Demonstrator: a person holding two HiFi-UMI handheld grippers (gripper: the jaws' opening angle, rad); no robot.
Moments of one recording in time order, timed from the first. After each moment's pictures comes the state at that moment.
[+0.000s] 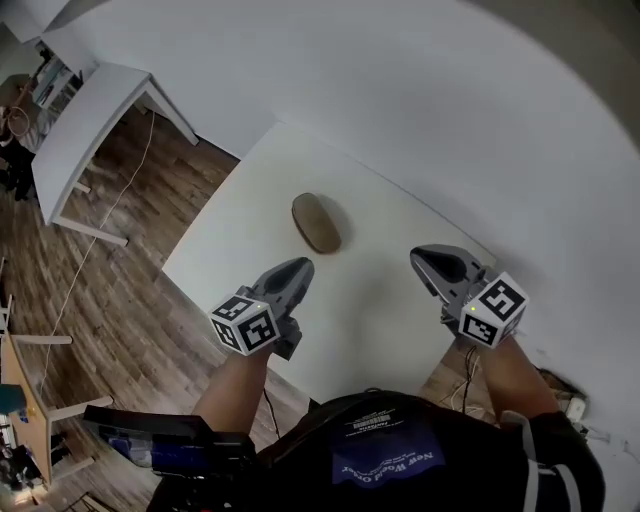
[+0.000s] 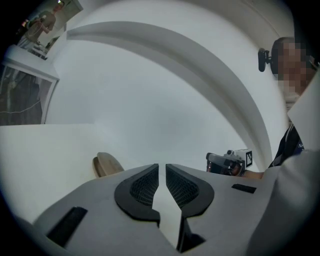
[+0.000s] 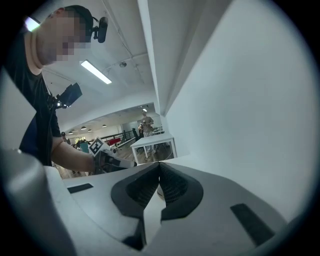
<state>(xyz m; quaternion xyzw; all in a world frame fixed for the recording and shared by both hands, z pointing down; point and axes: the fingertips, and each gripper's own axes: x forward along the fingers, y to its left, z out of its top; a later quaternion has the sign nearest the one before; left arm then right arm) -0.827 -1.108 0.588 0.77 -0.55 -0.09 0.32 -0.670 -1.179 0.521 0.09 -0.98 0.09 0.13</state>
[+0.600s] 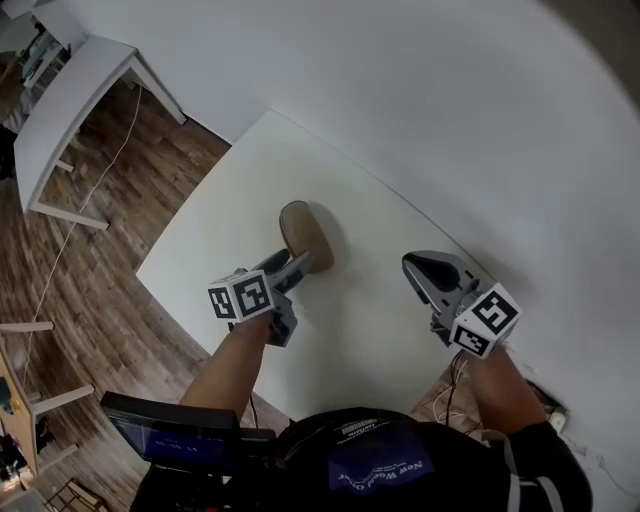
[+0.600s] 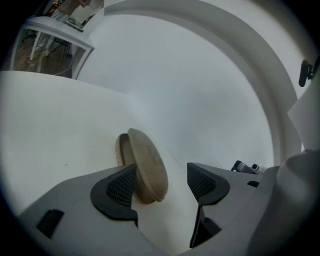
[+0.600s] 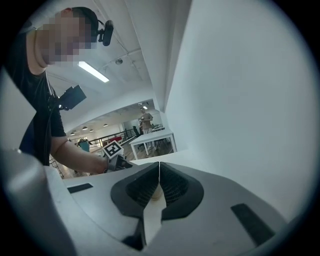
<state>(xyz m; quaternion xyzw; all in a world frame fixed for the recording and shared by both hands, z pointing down) -0.888 -1.197 0.712 0.65 -0.58 -0.10 0.48 -0.719 -1.251 0.579 0.07 -0.98 0.11 0.15</state>
